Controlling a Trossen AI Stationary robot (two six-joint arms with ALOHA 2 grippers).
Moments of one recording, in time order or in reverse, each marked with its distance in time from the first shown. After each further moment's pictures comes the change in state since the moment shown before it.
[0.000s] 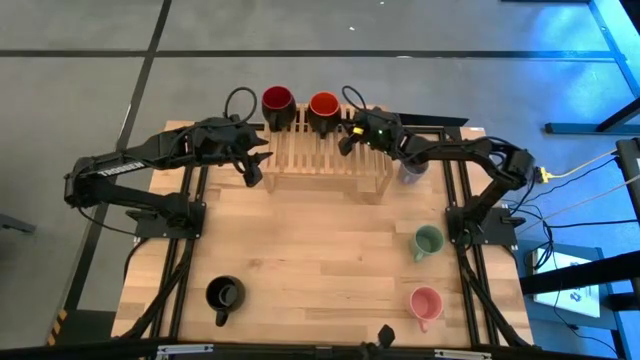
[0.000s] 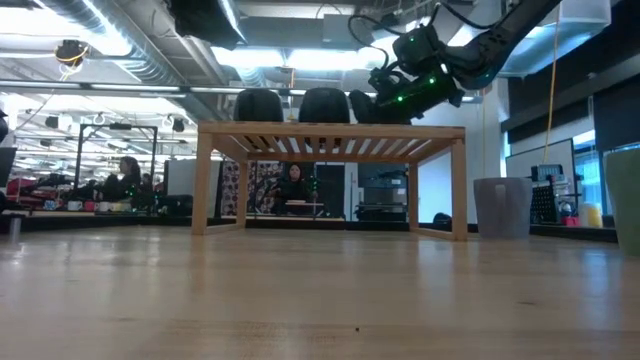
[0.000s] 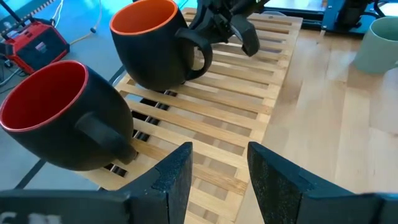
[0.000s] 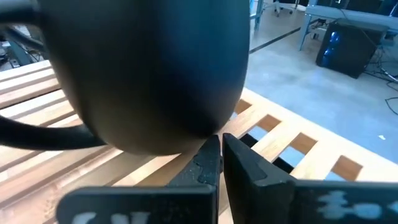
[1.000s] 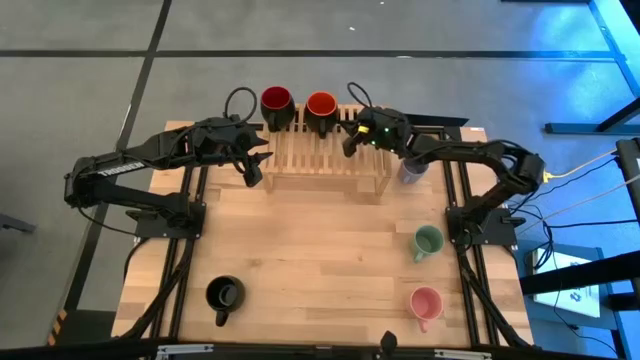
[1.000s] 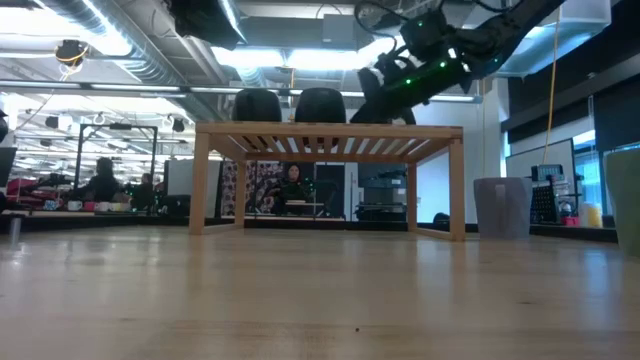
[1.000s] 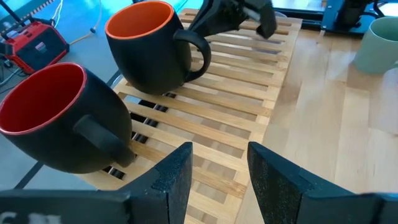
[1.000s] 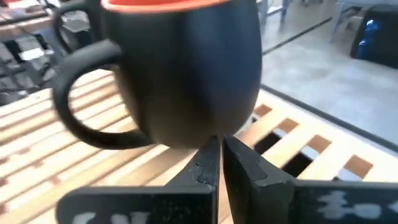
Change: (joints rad) left arm 0.000 0.000 0.000 0.000 0.000 0.000; right arm -0.003 -0.098 0.001 -0.098 -0.110 0.062
